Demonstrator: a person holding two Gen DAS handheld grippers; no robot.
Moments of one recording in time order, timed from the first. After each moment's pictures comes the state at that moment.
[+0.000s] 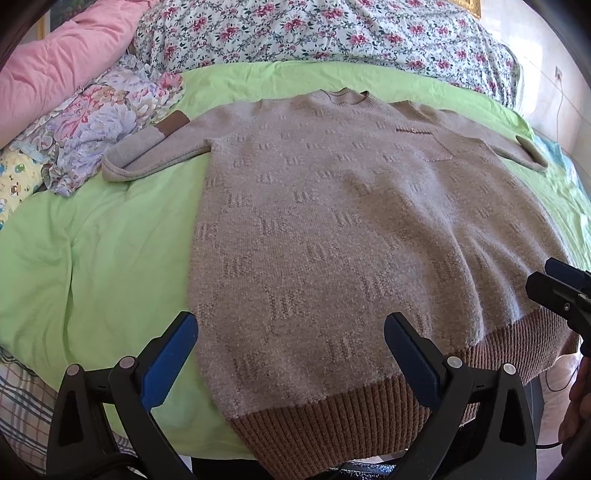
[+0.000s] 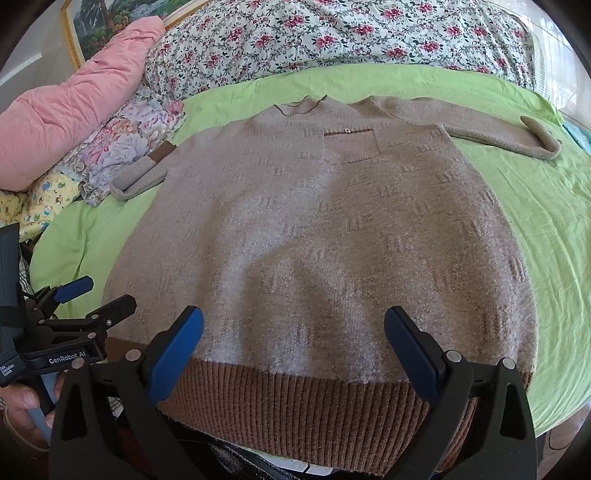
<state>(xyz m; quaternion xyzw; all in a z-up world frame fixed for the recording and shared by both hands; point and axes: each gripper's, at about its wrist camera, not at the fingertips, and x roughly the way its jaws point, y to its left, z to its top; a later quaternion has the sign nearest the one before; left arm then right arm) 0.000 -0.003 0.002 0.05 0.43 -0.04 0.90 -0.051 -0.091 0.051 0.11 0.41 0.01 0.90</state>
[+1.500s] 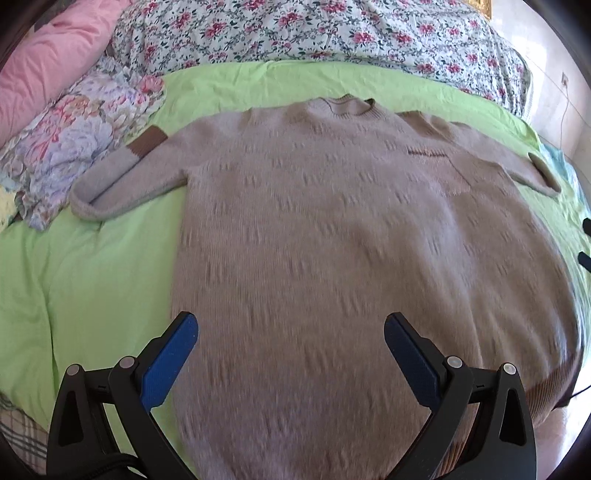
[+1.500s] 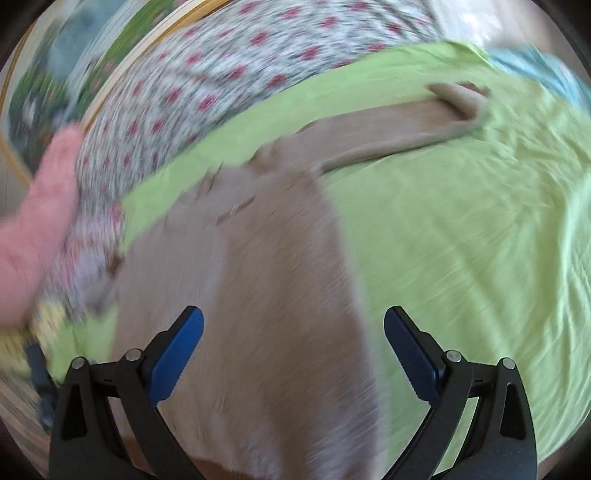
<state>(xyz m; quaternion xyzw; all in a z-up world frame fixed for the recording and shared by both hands) 0.089 -0.011 0.015 0.05 0.44 -0.05 0.89 -0.032 -0.278 0.075 0.30 0.36 -0.09 0.88</state>
